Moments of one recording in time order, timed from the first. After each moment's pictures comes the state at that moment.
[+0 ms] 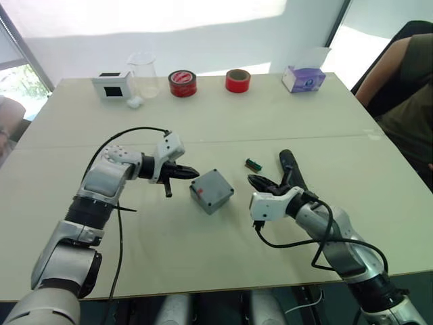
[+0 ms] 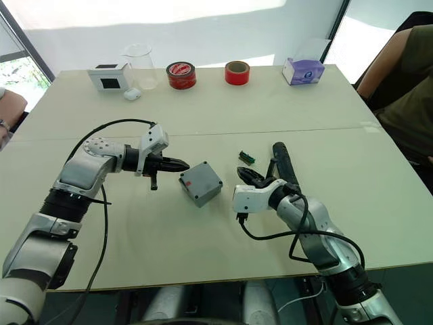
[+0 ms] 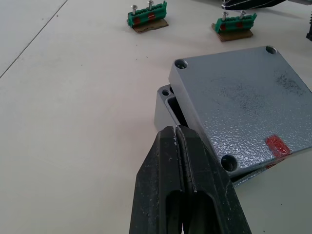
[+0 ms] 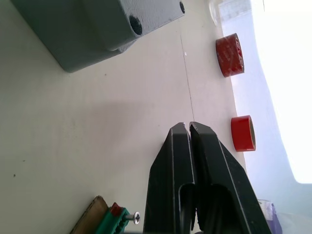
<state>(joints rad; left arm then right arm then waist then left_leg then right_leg) -0.74 0.59 -0.22 0.27 -0.20 0.47 -1.22 -0.15 -0.57 0.20 -0.32 -0.56 -0.07 0.51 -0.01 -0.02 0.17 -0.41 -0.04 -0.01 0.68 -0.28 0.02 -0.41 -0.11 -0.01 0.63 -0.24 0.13</state>
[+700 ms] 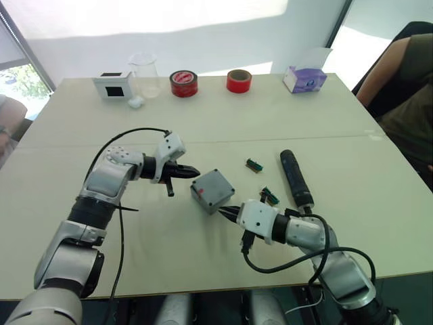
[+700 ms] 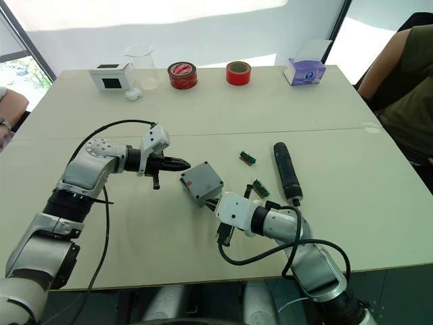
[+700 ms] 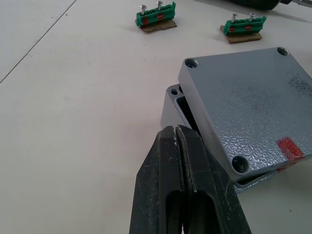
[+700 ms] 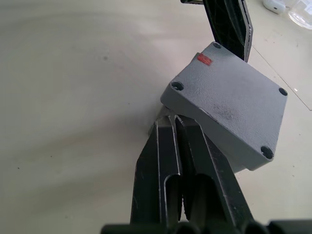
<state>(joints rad) -0.74 0.57 -0.22 0.29 -0.21 0.46 -1.18 -0.11 -0.47 0.32 -0.54 -0.13 0.37 0.77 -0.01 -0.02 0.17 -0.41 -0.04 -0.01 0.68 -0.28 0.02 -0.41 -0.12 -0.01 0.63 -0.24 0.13</state>
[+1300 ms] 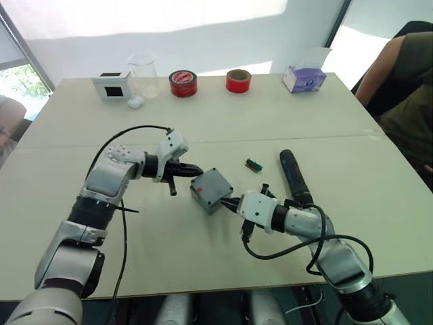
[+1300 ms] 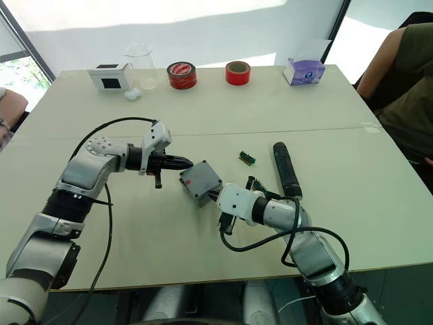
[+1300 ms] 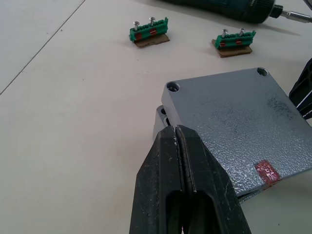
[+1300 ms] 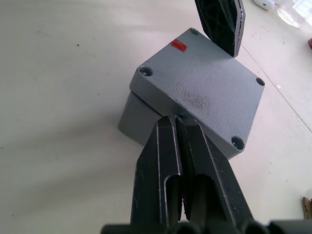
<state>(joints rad) -0.74 0.57 -0.21 0.23 -0.23 0.52 -1.18 -0.20 -0.48 0.33 -0.43 -0.12 0.32 0.75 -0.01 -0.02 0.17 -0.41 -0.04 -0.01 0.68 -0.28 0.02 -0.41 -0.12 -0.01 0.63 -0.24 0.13</state>
